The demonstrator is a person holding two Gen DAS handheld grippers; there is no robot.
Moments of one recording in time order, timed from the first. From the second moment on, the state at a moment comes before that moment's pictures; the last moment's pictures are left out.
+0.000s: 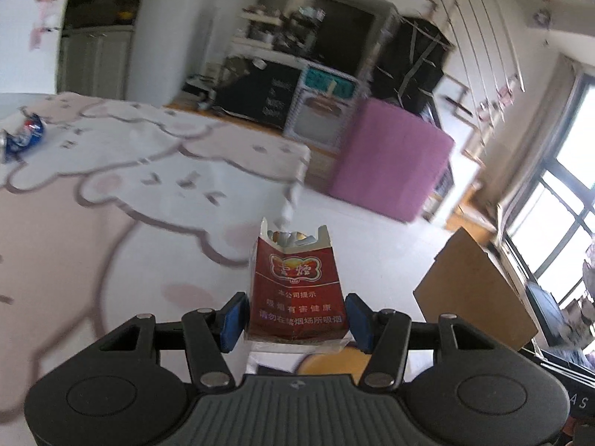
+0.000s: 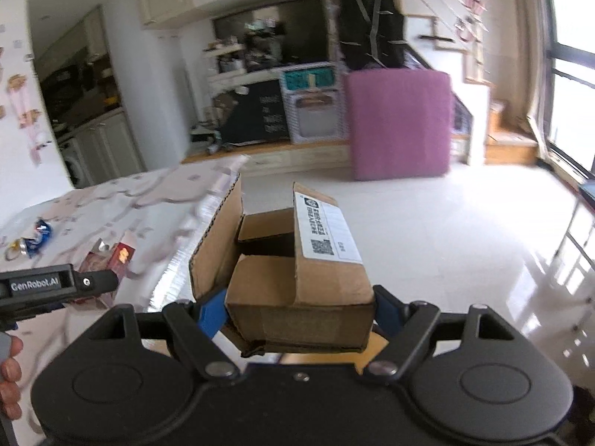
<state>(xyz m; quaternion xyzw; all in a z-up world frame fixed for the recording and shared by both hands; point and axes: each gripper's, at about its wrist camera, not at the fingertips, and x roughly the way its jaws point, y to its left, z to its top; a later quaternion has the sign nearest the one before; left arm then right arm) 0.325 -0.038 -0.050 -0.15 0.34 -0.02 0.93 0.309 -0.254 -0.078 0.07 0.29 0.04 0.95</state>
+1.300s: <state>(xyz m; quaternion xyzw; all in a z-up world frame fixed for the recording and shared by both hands) 0.458 -0.156 -0.299 -0.08 0.66 -0.13 0.74 0.504 -0.325 -0.329 0.21 0.60 0.01 0.77</state>
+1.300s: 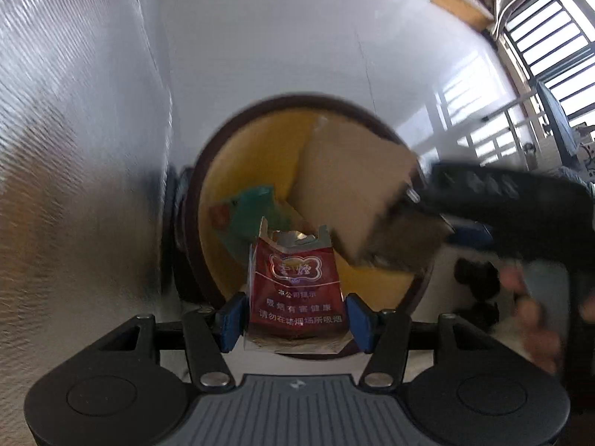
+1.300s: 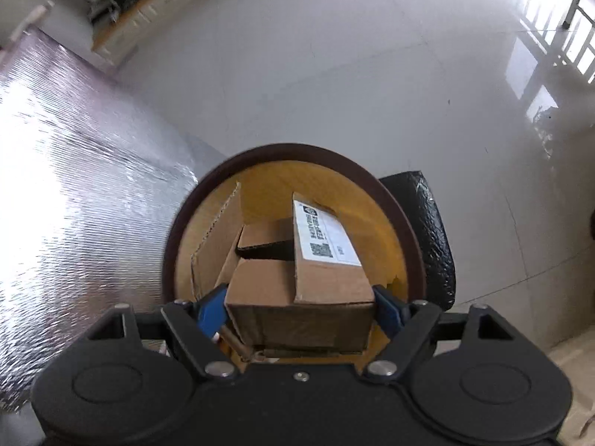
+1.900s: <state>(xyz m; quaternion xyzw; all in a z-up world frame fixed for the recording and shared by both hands) 0.479 -0.197 -0.350 -0.17 0.70 -0.19 0.67 0.510 -0.357 -0.328 0.26 0.57 0.02 0.78</state>
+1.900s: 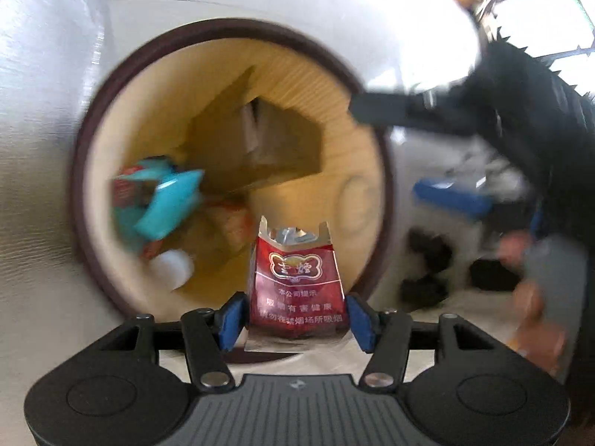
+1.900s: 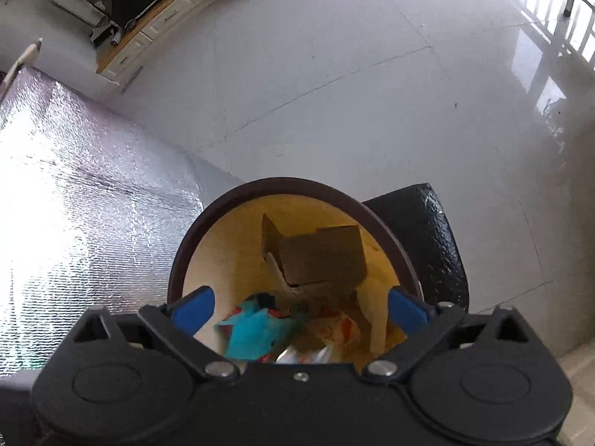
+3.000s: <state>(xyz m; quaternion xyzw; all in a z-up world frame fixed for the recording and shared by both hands) 0.441 -0.171 -0.281 -0.08 0.66 -0.17 0.73 0.428 -0.358 -0.266 0.18 0.55 0.06 0.82</state>
